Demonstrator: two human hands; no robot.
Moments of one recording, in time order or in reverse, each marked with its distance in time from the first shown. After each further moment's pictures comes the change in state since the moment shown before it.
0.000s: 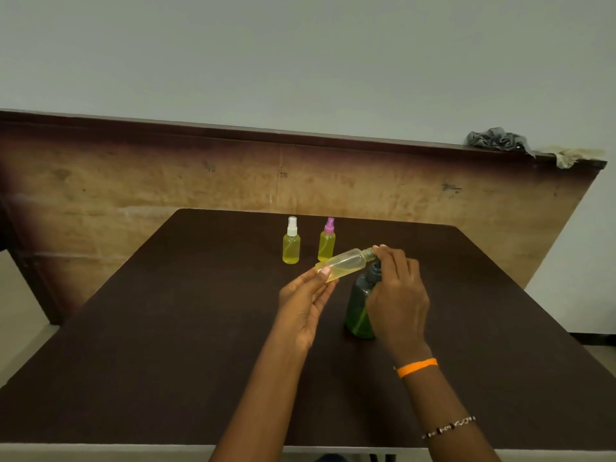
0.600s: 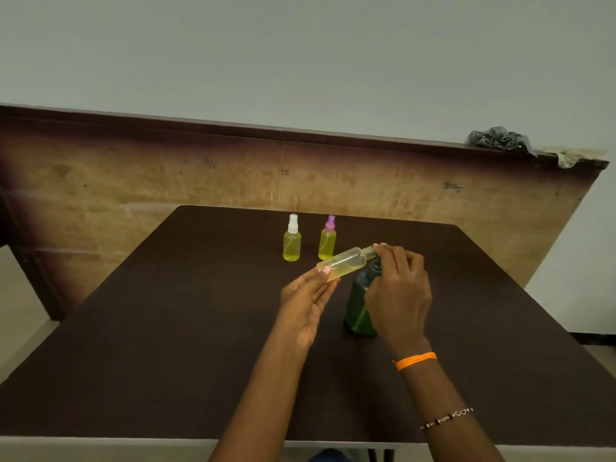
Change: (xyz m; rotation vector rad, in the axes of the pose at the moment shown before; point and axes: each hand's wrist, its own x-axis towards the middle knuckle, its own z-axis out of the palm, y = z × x) left_hand -0.001 -0.003 -0.001 -0.006 -0.006 -0.001; right_hand -0.002 0.001 0.004 -0.090 0.034 -0.003
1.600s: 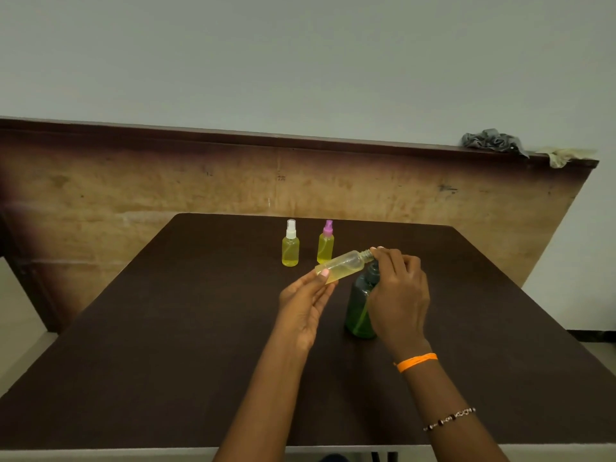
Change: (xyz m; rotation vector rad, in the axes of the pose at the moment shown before) left_hand 0.000 0.002 0.003 0.003 0.021 0.008; right_hand -0.001 0.001 0.000 0.024 -0.011 0.008
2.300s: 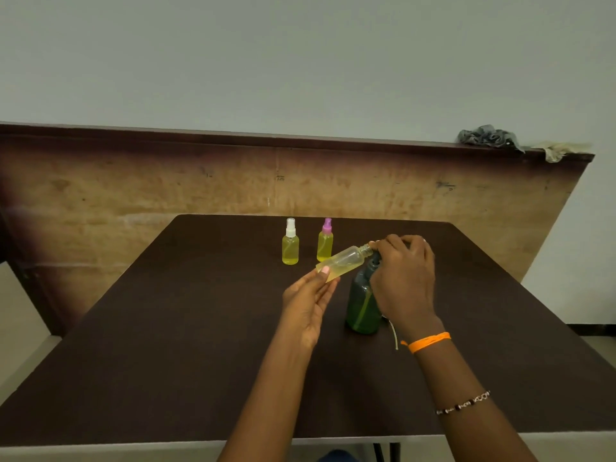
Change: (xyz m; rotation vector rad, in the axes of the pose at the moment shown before) left_hand -0.006 -0.003 0.002 0.003 -0.014 -0.006; right_hand 0.023 -0.002 -0.023 -0.062 -0.123 -0.021
